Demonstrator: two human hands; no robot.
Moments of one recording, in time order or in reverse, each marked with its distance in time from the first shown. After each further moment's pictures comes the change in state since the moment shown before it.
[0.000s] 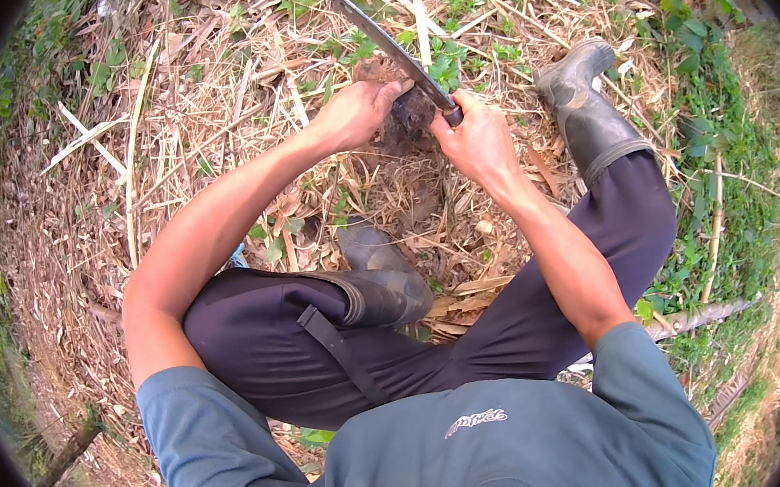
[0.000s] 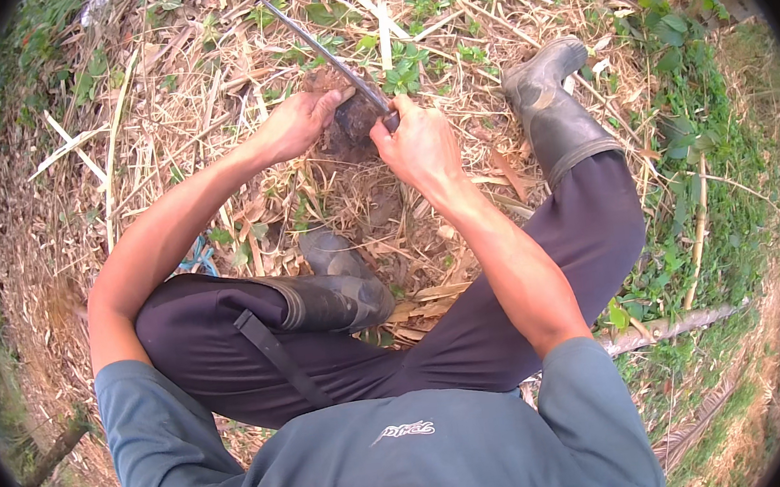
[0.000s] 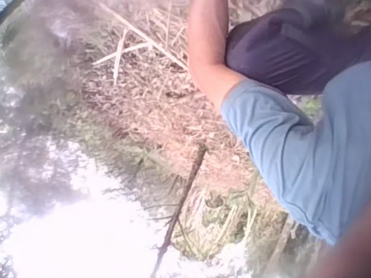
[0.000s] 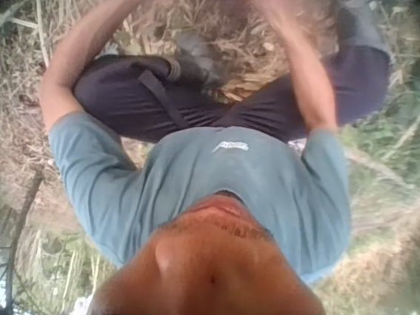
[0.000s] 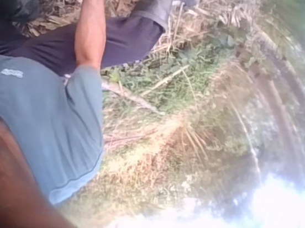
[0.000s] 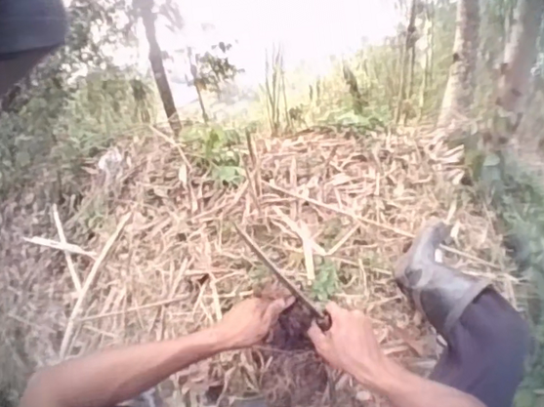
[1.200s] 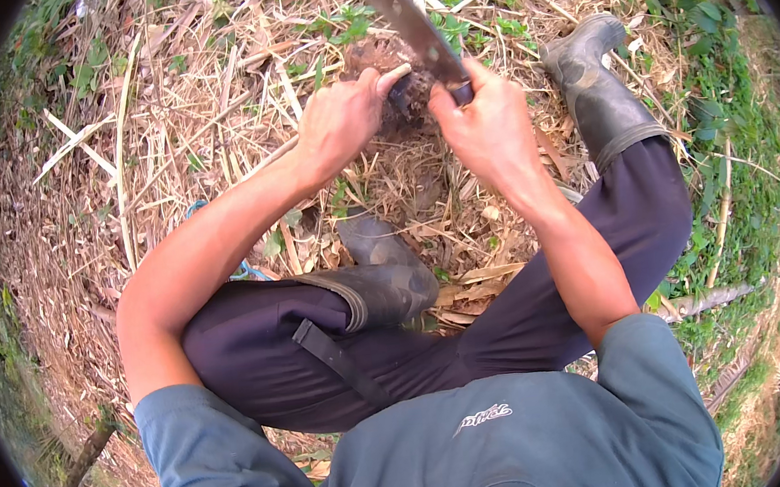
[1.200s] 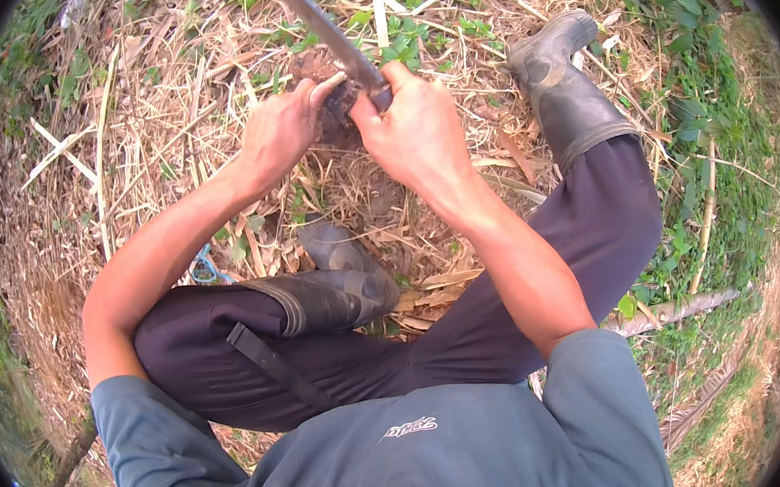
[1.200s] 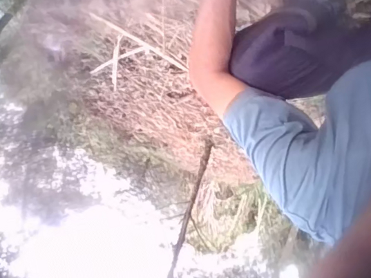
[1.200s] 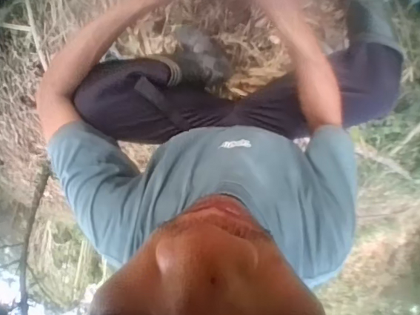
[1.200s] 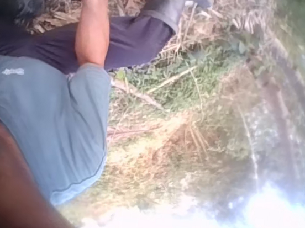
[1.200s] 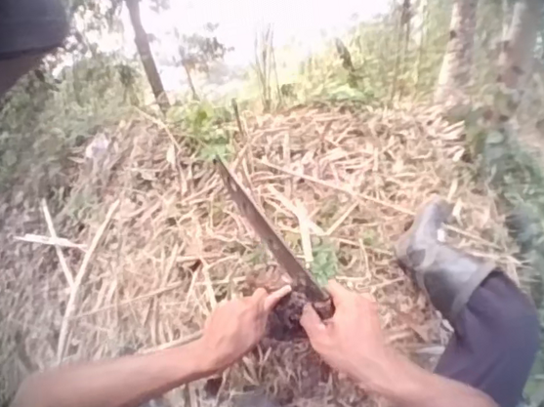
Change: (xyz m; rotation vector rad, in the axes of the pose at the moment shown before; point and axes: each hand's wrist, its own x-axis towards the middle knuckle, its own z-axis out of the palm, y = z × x) left_hand 0.000 -0.024 0.041 0.237 0.560 0.313; right_hand -0.002 -0.038 -0.019 0.161 0.020 0.046
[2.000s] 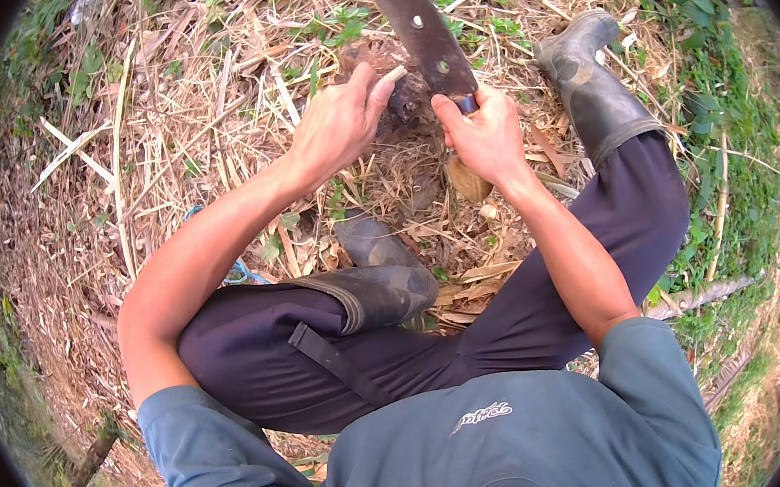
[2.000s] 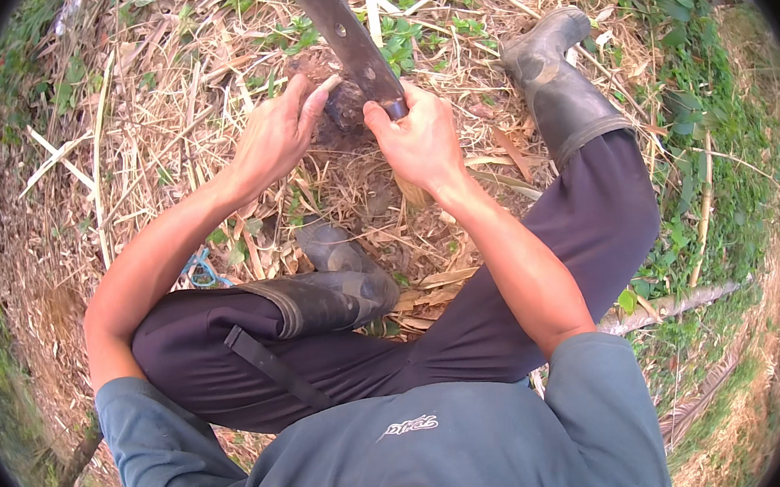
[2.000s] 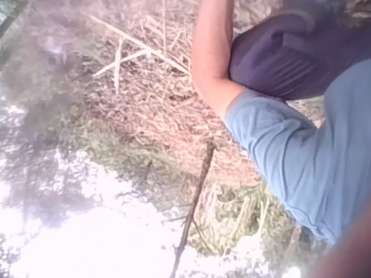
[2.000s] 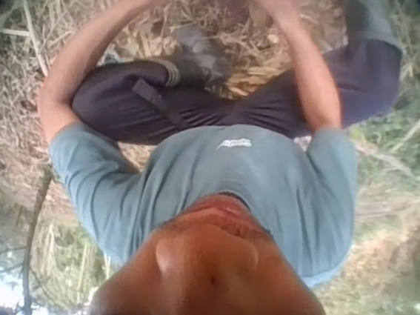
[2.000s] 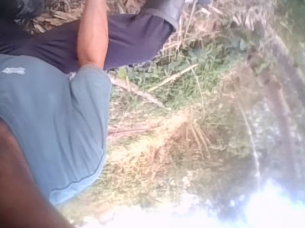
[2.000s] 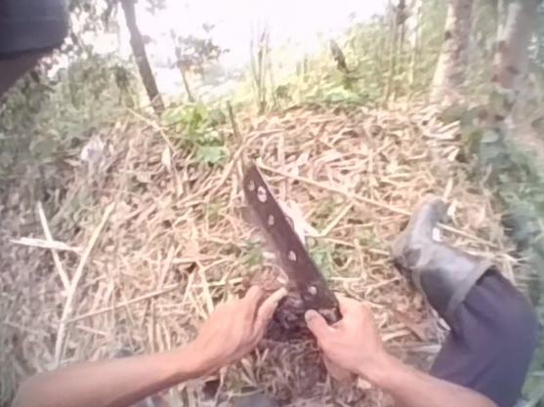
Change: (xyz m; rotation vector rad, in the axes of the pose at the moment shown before) left_hand -0.003 0.010 -0.015 -0.162 -0.051 -0.036; right_hand -0.004 0.049 0.019 0.275 -0.040 0.113
